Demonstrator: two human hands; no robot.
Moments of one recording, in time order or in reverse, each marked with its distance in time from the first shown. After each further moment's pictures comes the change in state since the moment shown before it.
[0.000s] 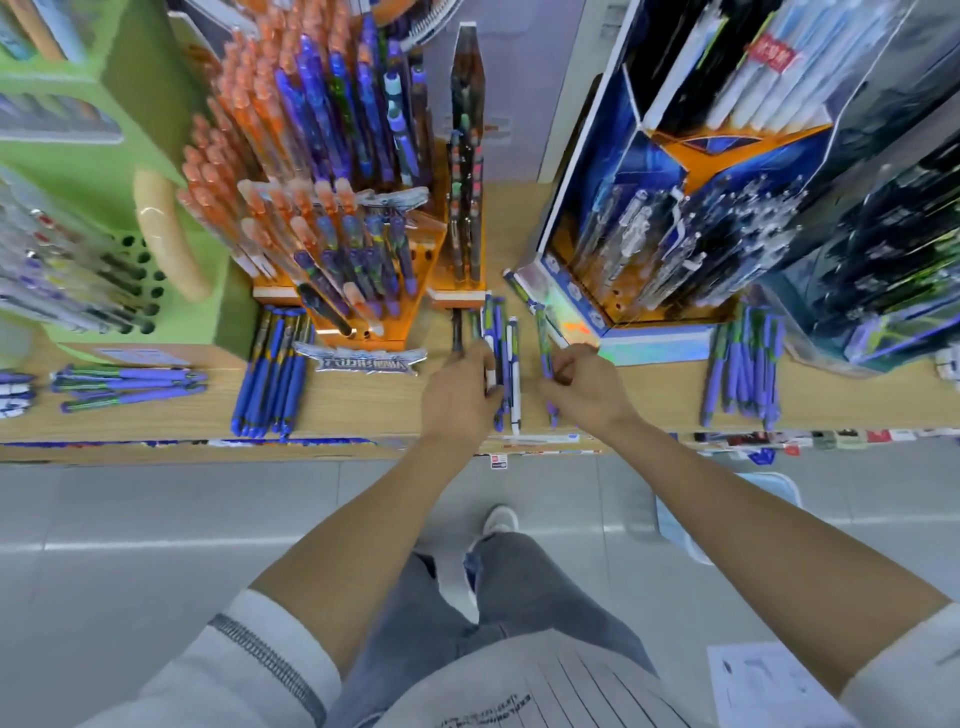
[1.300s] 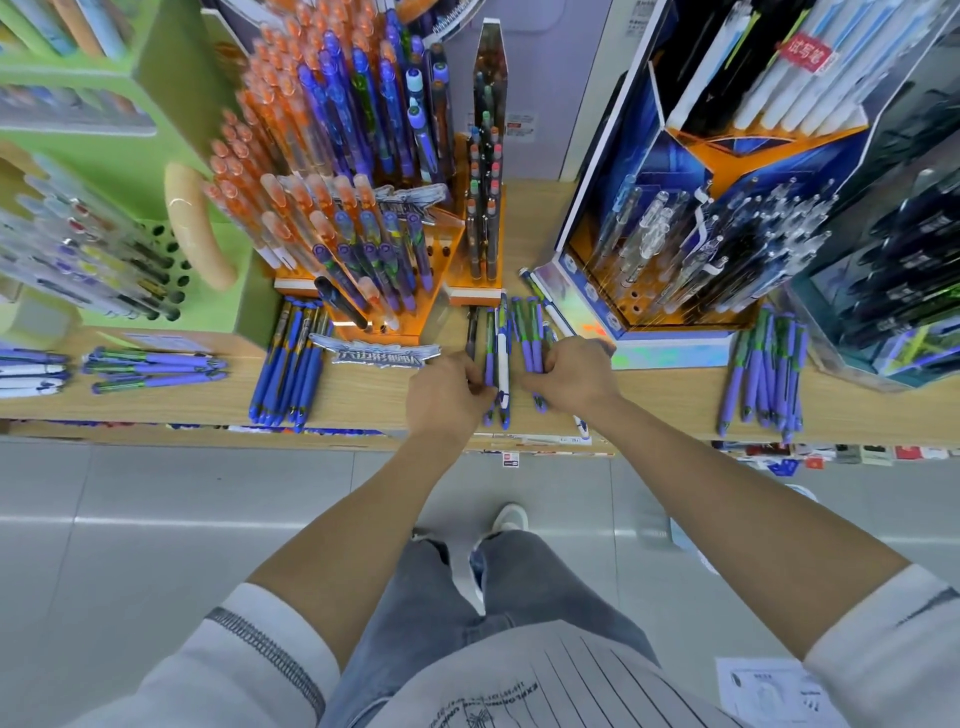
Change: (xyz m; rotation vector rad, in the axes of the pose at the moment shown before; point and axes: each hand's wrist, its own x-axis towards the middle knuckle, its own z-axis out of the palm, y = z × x) left_hand -0.004 -0.012 -0.012 0.009 0.065 -0.201; right_hand 0.018 -0.029 0.008 -0.227 -0.072 -0.041
